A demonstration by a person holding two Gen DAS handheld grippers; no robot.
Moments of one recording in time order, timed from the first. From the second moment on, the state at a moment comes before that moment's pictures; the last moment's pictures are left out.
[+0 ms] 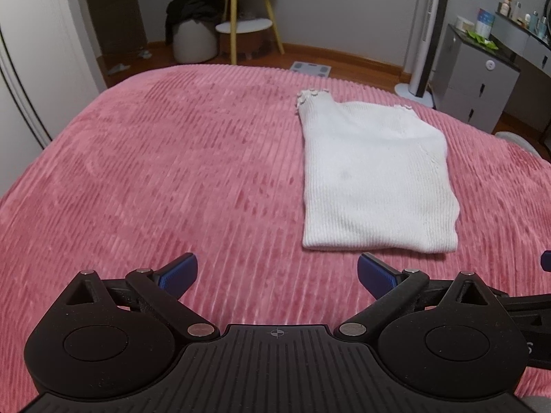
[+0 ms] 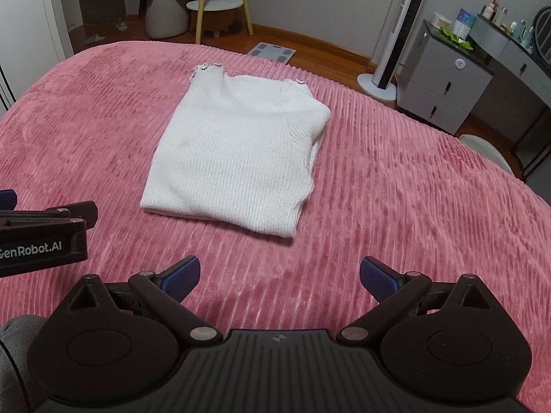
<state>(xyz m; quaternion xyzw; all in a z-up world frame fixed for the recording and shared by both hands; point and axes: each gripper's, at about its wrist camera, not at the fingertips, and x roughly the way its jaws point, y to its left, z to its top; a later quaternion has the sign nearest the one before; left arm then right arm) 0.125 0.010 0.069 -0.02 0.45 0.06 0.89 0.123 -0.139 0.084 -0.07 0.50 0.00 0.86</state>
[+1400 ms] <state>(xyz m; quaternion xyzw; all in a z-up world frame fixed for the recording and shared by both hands) 0.120 0.005 0.071 -0.02 0.45 0.06 0.89 0.122 -0.147 0.090 -0.05 0.50 -0.01 0.86</state>
